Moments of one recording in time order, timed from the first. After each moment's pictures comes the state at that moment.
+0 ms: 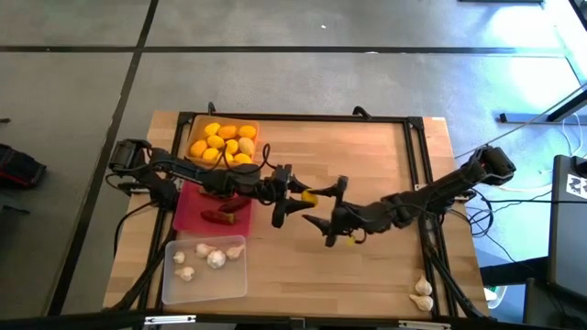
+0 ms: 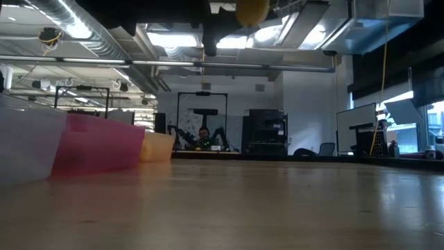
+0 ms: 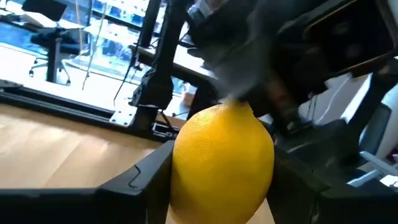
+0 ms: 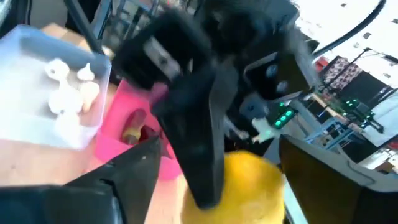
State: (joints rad) left arm -0.06 1.59 0.85 0.73 0.04 -0.34; right arm 0.42 1.45 0.98 0.29 0.64 -0.43
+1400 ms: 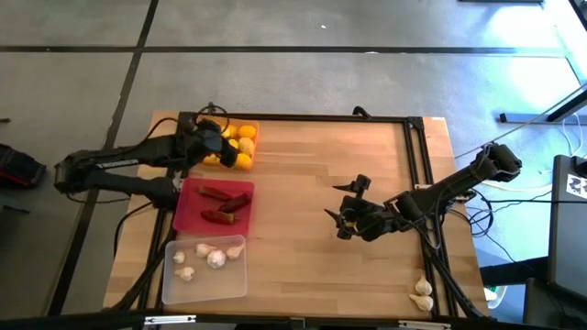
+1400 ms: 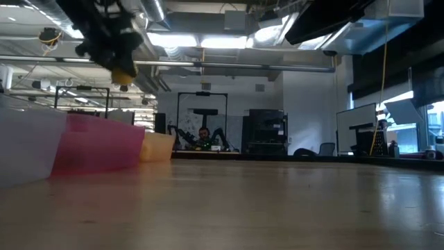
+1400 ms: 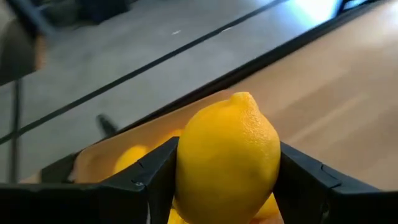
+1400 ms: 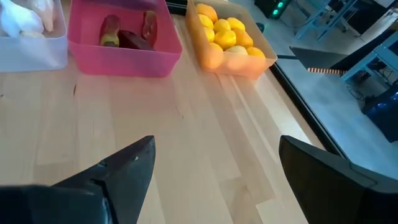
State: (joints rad) left arm 0.24 0.92 0.82 -0.72 -0.73 -0.47; right arm 0.47 1.36 0.98 -0.37 0.81 0.26
